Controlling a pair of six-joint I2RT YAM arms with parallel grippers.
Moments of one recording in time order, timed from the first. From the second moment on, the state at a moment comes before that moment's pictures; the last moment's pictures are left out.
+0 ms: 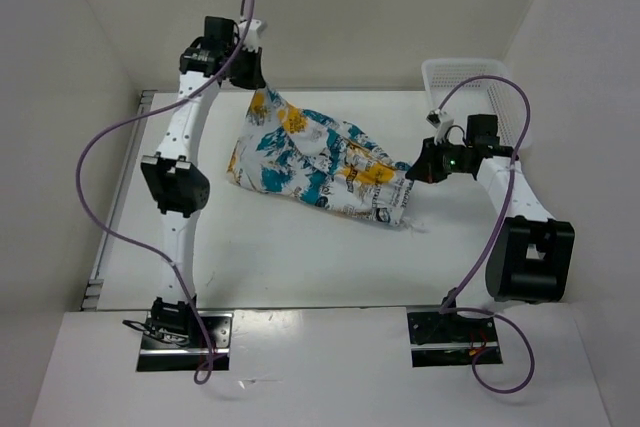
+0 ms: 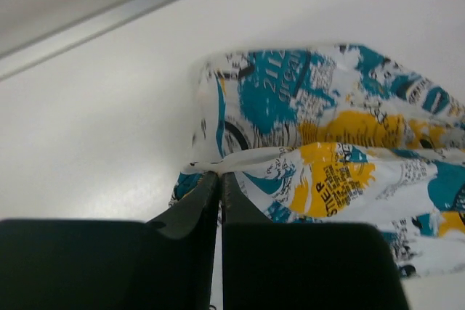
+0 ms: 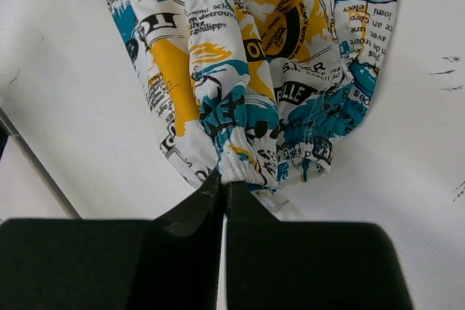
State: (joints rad) left arm -0.13 2.34 2.61 -0.97 0.34 0.07; right arm -0.12 1.47 1.07 -0.57 -0.81 -0.27
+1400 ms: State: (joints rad) left arm -0.15 2.77 3.11 -1.19 0.13 0.07; right arm -0.19 1.47 1.07 -0.53 -0.47 -0.17
